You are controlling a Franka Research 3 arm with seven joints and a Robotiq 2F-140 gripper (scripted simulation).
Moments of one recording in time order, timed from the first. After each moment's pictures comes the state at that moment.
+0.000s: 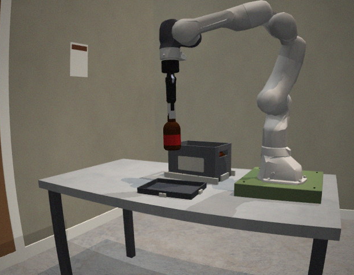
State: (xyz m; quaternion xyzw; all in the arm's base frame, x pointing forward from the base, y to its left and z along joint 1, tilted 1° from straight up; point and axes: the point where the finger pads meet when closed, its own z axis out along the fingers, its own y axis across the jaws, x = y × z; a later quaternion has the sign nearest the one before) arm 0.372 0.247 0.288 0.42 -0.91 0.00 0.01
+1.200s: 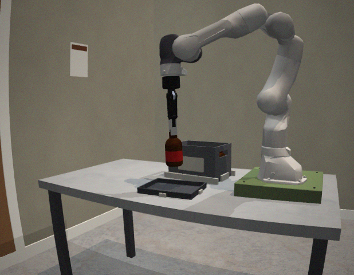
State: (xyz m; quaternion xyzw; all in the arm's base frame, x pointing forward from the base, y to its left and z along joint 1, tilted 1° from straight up) arm 0.367 0.245 0.219 0.42 -0.91 0.00 0.02
